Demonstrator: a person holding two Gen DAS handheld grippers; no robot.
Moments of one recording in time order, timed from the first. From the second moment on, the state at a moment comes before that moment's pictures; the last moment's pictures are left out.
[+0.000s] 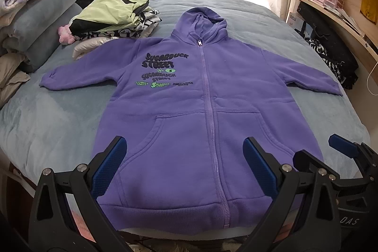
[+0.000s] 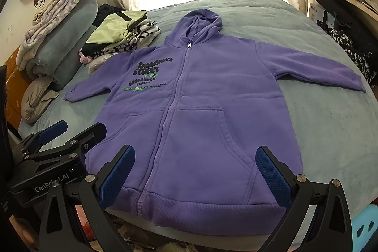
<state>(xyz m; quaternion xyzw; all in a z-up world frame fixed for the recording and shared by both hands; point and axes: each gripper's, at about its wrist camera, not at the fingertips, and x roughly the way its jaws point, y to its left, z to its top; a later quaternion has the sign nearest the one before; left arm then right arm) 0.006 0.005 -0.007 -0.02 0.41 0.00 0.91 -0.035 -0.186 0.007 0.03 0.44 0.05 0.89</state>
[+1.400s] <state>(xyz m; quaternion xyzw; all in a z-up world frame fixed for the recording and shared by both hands) 0.001 0.009 -0.013 -0.01 0.41 0.00 0.91 -0.038 -0.182 -0.009 0.04 0.45 0.06 0.89</state>
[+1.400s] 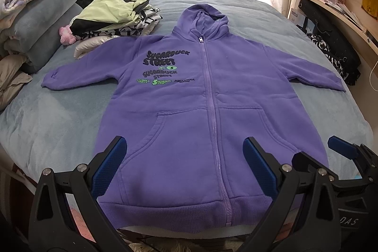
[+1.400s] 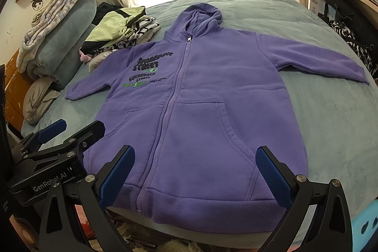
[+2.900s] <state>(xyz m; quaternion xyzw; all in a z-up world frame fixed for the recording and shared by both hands) 0.176 -0.090 0.153 -0.01 0.26 -0.01 0.97 0.121 -0.375 0.212 -0.04 0.22 -0.15 0.96</state>
